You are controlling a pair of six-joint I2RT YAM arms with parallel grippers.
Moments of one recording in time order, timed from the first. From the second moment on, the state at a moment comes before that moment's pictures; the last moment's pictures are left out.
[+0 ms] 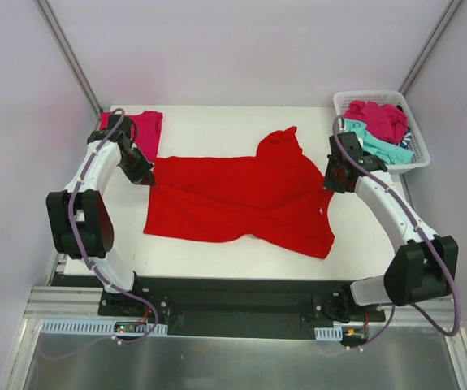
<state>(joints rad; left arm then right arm) 0.05 1.66 1.36 -0.96 0.20 -0.61 0.25 1.38 1.16 -0.81 0.26 0.41</state>
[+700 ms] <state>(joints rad) 0.06 1.99 1.49 -0.91 0.22 -0.59 0.23 1.74 1.38 -0.79 0.14 0.38</state>
